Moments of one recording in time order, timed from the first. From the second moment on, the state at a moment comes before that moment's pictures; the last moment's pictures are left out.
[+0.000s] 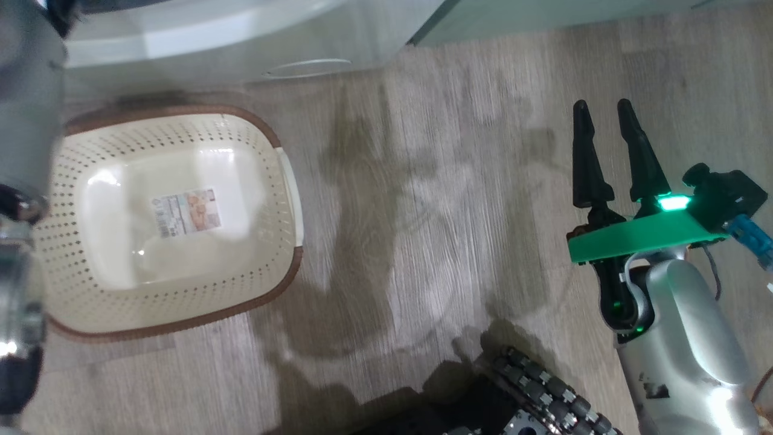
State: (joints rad) left arm -1.46 0.17 -0.16 1.25 -0.18 -0.11 0.38; right arm -0.45 -0.06 0.18 0.30 0.45 0.13 -0.26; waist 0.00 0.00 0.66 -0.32
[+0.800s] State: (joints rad) left arm -0.97 0.04 -0.41 1.12 -0.36 -0.12 0.10; right arm -0.26 -0.12 0.15 0.34 0.45 0.13 -0.26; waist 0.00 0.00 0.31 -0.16
